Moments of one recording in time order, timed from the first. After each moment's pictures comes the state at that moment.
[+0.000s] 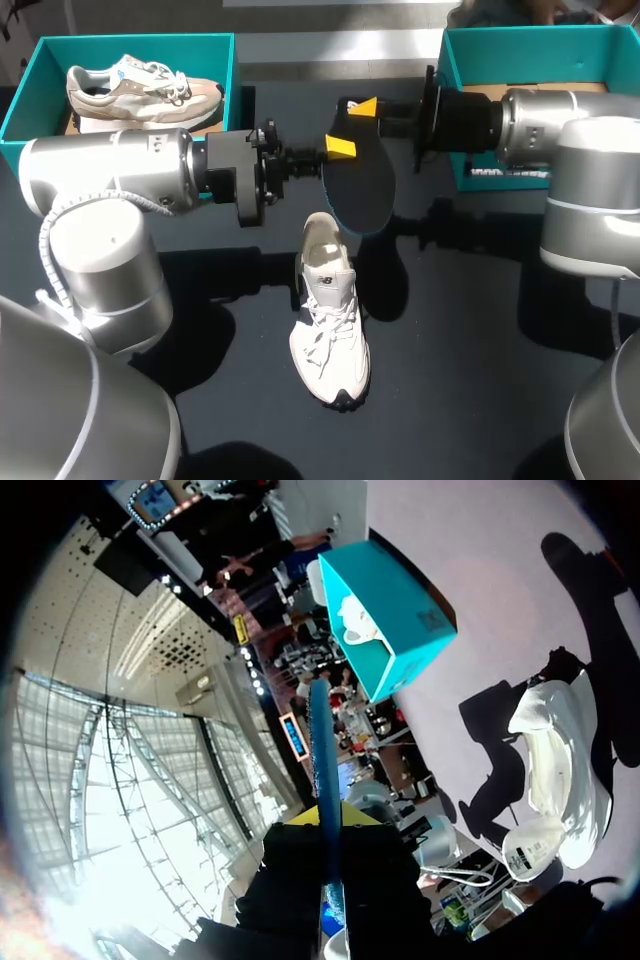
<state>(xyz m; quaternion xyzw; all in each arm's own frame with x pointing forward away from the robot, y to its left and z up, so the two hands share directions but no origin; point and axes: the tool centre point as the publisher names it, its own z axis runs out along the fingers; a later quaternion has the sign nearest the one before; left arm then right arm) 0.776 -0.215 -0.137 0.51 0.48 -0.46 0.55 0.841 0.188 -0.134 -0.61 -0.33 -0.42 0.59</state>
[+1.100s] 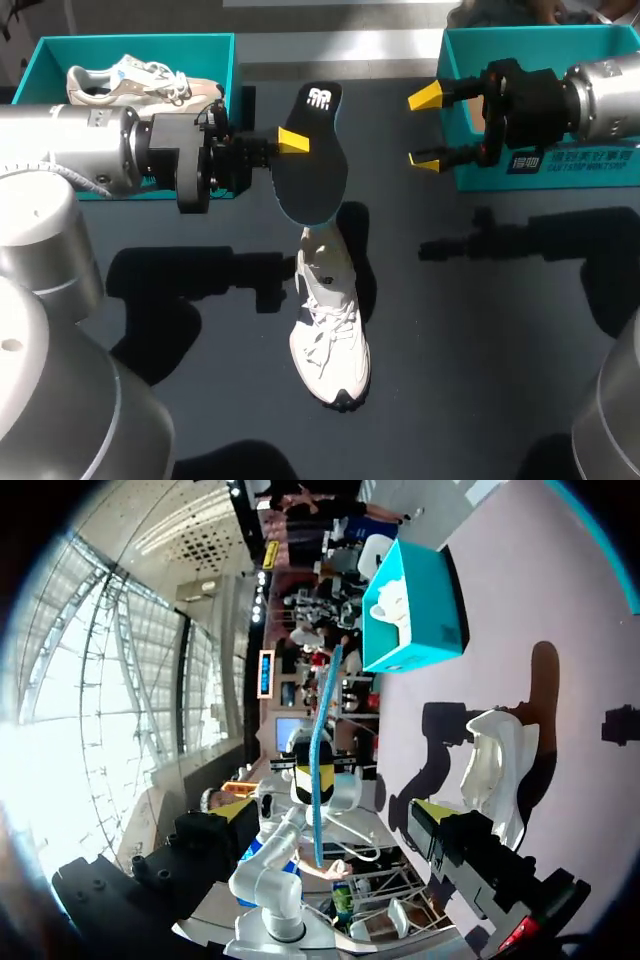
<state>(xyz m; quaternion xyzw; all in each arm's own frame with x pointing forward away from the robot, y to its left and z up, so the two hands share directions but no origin) 0.762 -0.158 -0.113 0.52 0.50 -0.48 0.51 0.773 0.112 -0.113 -0.50 -0.55 -0.45 0.49</state>
